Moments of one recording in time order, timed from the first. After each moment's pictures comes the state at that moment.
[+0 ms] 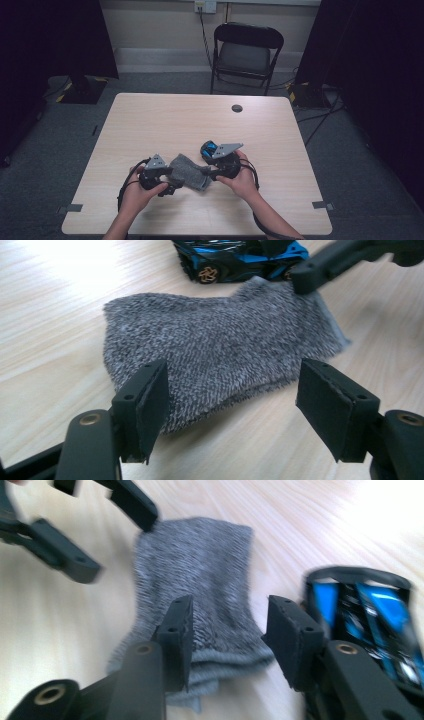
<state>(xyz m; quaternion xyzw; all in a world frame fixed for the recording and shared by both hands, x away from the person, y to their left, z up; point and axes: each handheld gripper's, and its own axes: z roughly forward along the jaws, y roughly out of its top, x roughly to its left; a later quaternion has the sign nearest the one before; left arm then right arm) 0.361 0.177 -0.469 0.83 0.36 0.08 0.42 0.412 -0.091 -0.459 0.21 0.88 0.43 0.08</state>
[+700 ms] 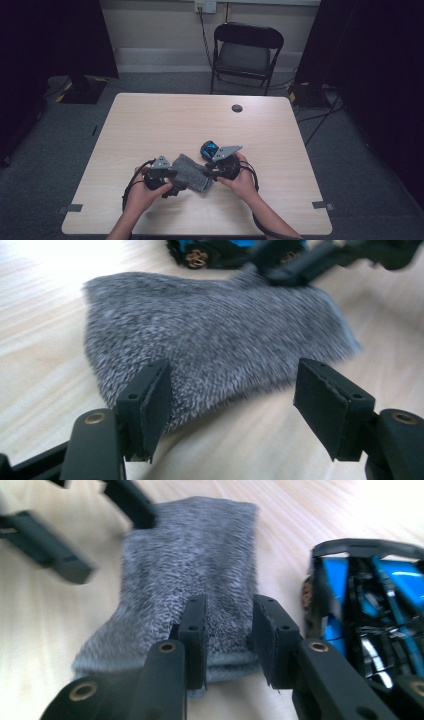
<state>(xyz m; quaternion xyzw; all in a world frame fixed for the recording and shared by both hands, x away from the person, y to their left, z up) 0.368 0.167 -0.478 0.83 0.37 0.06 0.41 0.414 -0.092 -0.476 0.21 0.88 0.42 0.07</state>
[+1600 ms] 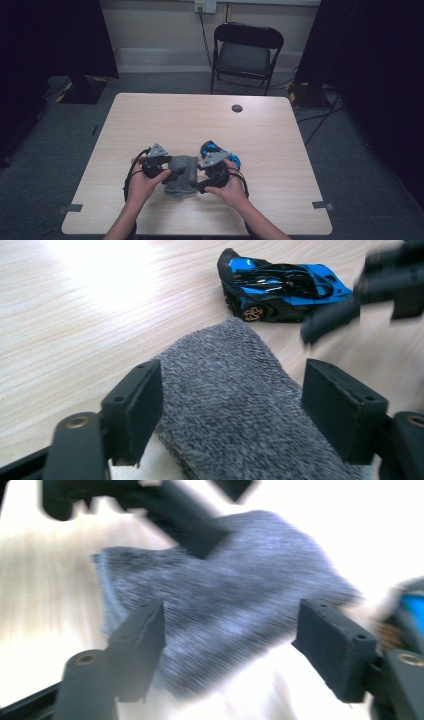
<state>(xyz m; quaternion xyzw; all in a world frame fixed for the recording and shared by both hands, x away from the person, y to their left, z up) 0.388 0.174 -0.462 0.80 0.40 0.12 0.43 0.395 -0.062 -0.477 0.20 0.87 0.44 0.06</state>
